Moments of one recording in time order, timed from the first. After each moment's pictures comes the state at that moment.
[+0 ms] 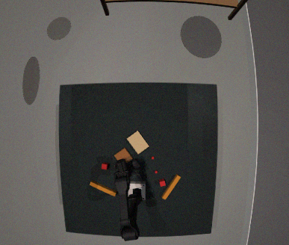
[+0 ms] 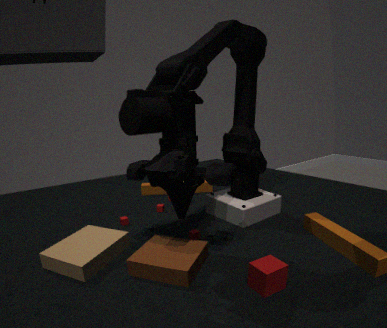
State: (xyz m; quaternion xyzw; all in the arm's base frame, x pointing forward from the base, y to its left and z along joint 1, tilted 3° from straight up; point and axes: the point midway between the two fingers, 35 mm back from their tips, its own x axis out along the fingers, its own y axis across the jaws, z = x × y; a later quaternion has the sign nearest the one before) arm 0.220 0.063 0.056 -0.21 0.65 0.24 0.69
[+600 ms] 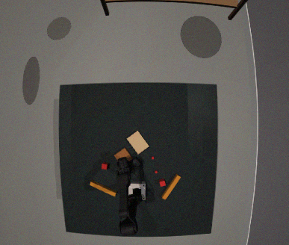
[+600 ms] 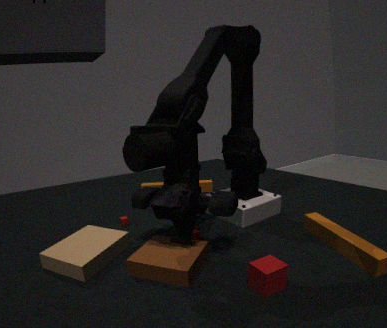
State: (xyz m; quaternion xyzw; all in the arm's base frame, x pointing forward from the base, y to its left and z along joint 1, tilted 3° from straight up) arm 0.216 0.065 0.004 -0.21 0.66 0.24 0.68
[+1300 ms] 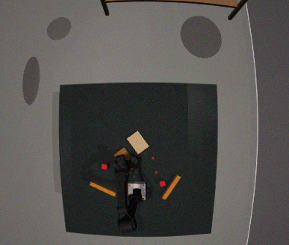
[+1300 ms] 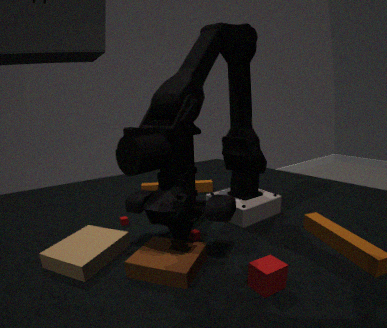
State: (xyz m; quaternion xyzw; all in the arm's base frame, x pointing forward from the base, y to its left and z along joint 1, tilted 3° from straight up) arm 0.232 0.078 0.004 -0.21 0.66 0.24 0.68
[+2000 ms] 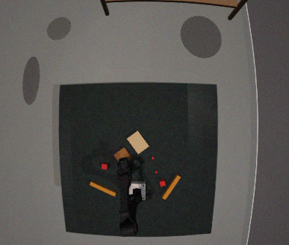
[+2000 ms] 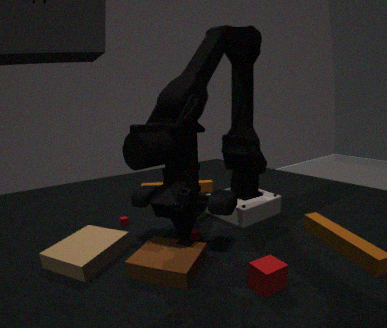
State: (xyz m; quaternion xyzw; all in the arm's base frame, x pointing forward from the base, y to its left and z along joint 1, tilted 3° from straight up) arm 0.214 0.061 0.005 -0.21 0.65 0.24 0.69
